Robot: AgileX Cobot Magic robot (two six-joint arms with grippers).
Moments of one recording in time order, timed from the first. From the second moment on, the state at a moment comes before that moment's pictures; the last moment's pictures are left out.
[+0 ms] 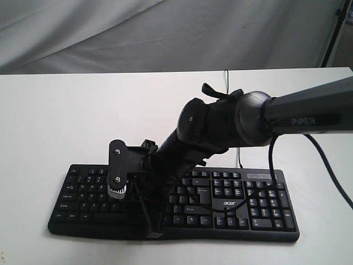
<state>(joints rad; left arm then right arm) 0.01 0.00 -0.01 -0.10 0.22 0.09 0.47 2.07 -1.26 0.80 0.59 -1.60</state>
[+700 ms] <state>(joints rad) 0.01 0.00 -0.01 -0.10 0.22 0.09 0.47 2.08 -1.26 0.79 0.59 -1.60</state>
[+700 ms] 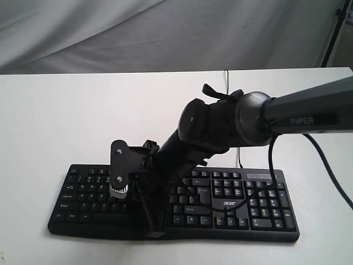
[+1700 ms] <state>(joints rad) 0.01 0.00 -0.01 -0.10 0.22 0.09 0.53 2.09 -1.26 0.95 0.36 -1.51</state>
